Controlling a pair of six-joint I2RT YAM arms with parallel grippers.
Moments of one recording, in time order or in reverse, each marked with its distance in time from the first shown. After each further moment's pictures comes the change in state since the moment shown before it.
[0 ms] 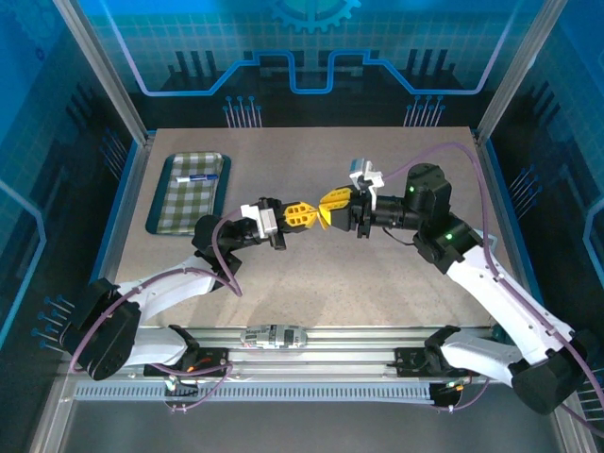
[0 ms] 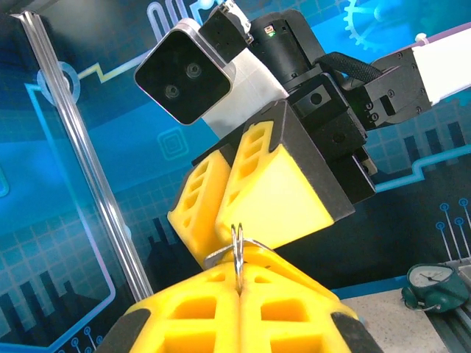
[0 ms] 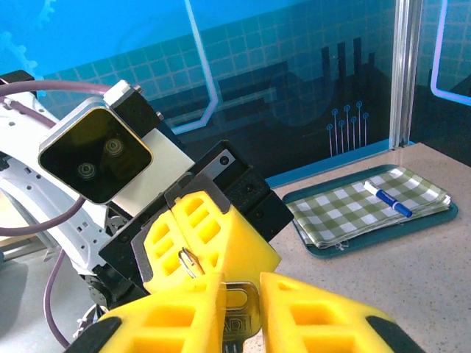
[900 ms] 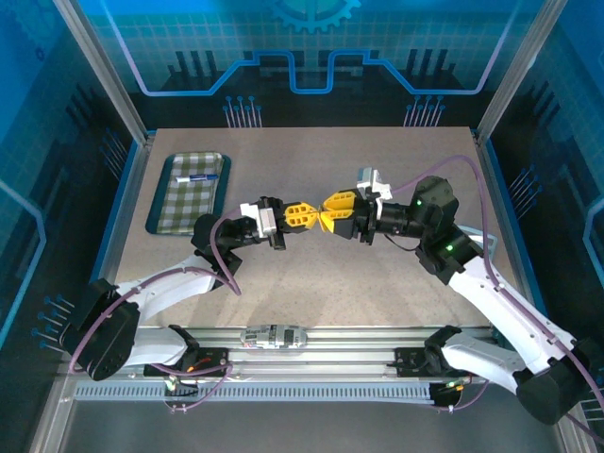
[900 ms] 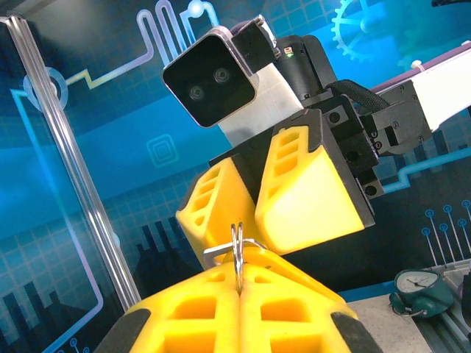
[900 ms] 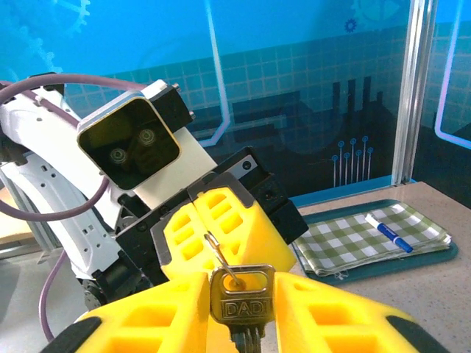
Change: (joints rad) left arm 0.003 -0.002 0.015 0.000 0.026 -0.029; right arm -0.003 -0.063 -0.114 0.175 -0.026 0.008
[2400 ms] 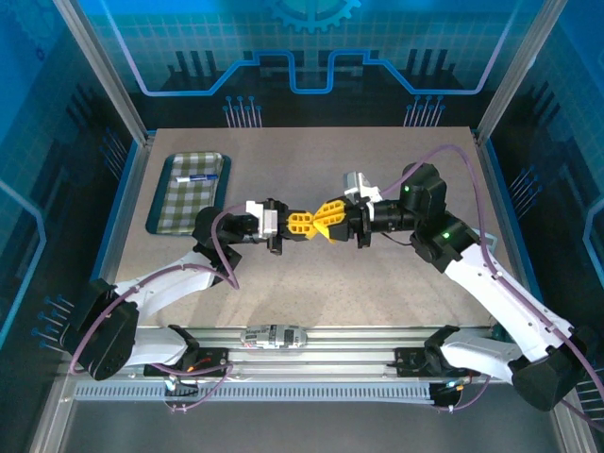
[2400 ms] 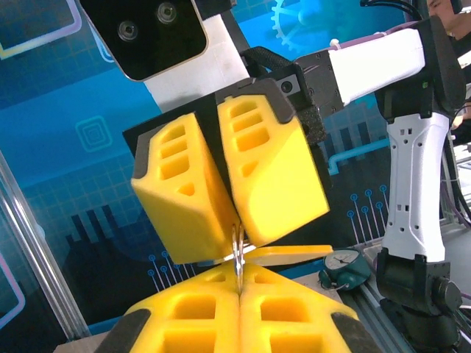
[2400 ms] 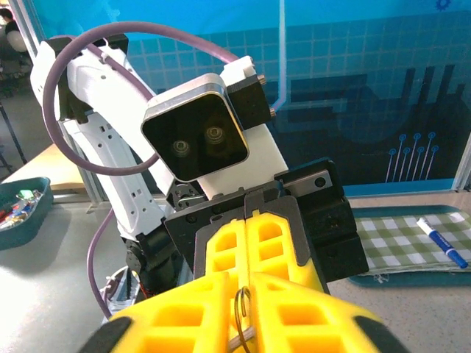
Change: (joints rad) left arm 0.016 0.002 0.037 -0.087 0.195 -0.066; right arm 0.032 0.083 0.136 -0.202 -0.144 -0.187
